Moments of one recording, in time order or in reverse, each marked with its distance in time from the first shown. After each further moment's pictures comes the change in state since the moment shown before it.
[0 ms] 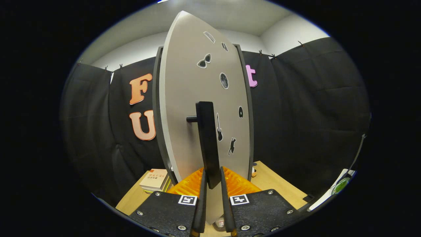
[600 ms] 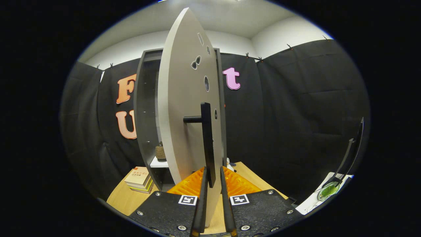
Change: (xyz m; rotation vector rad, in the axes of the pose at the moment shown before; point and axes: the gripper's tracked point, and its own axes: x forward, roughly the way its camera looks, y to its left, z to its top) arm -0.008 -0.037 0.001 -0.010 -0.009 -0.129
